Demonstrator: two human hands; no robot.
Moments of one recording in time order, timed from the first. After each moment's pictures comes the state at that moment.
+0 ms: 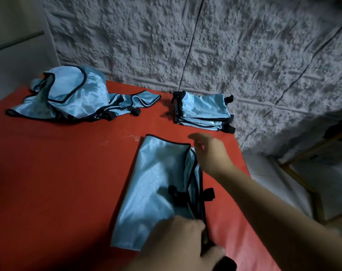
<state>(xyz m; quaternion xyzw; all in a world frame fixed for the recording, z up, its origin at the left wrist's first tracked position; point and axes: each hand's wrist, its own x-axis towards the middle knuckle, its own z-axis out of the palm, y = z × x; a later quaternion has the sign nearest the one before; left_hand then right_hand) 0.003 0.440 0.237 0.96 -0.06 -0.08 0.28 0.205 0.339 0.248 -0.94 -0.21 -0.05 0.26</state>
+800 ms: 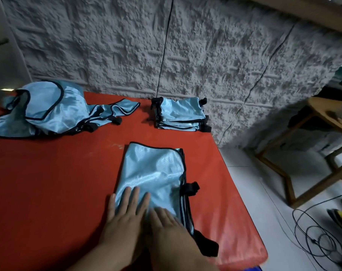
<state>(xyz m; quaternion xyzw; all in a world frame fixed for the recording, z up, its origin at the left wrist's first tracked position) 0.012 0.519 0.133 0.99 -0.05 -0.03 0.08 0.000 0.364 0.208 -0.96 -0.22 0.15 0.11</state>
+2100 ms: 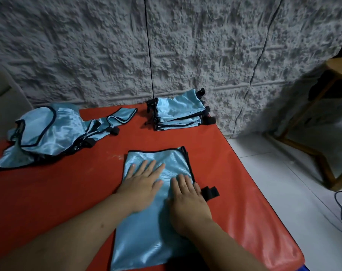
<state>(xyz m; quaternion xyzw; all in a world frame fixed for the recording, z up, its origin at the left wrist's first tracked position) 0.147 0.525 0.164 0.99 -0.12 -0.09 0.05 0.102 0.348 0.162 -0.98 -0.15 0.08 0.11</state>
